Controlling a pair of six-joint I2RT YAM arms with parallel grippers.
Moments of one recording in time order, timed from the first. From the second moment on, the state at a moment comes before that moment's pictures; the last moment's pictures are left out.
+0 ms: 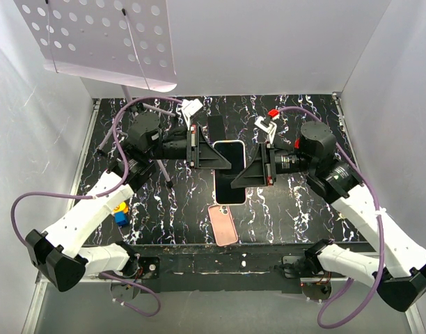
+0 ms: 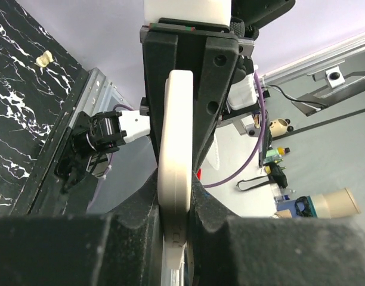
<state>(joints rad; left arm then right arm) -0.64 1.18 1.21 -0.03 0.93 -1.01 0.64 1.00 1.13 -0.30 -1.00 0.83</state>
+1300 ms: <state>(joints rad) -0.55 1.19 1.07 0.37 0.98 -1.45 0.64 0.96 0.97 0.09 -1.21 0.79</state>
